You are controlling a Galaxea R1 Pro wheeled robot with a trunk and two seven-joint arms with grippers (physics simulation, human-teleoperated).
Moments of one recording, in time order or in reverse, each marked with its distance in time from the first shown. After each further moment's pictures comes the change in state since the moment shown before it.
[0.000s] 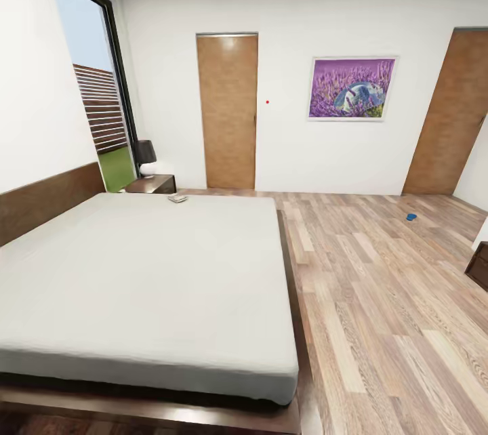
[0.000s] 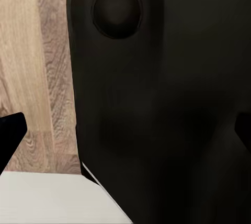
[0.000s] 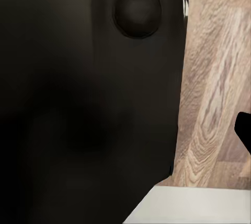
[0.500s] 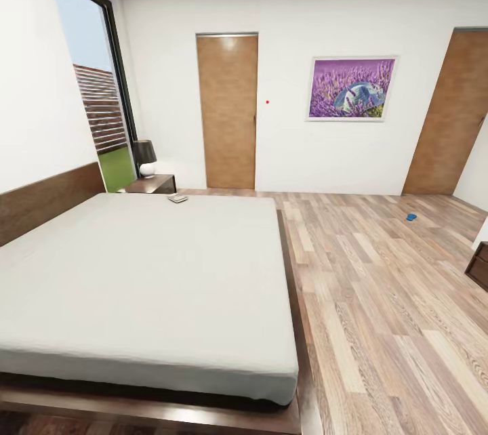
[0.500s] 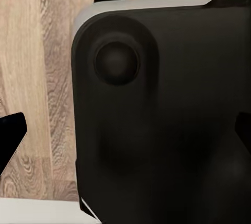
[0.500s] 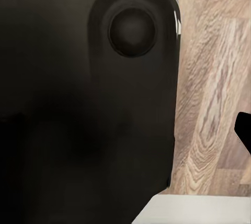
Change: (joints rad) left arm -0.002 -0.001 0.003 -0.064 0.005 -0.022 -0.001; right arm -0.010 -0.006 -0.008 -0.013 -0.004 -0.002 0.001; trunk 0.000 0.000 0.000
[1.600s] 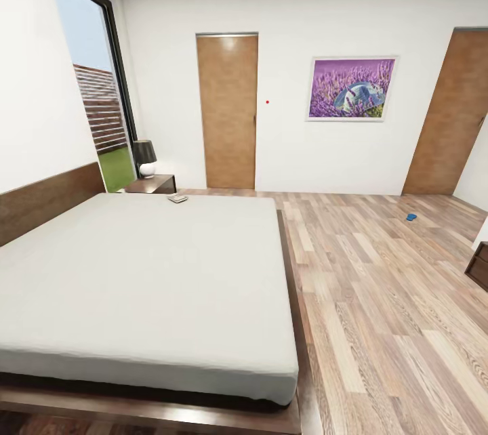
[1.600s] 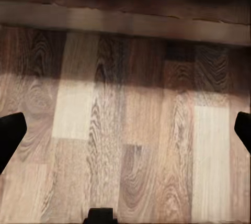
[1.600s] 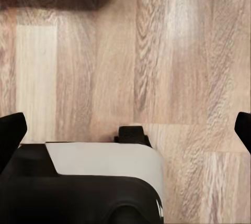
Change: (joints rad) left arm -0.003 -0.025 0.001 -0.558 0.003 -0.007 0.000; right arm 0.000 -0.009 -0.019 -0.374 -0.004 -0.014 0.001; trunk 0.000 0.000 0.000
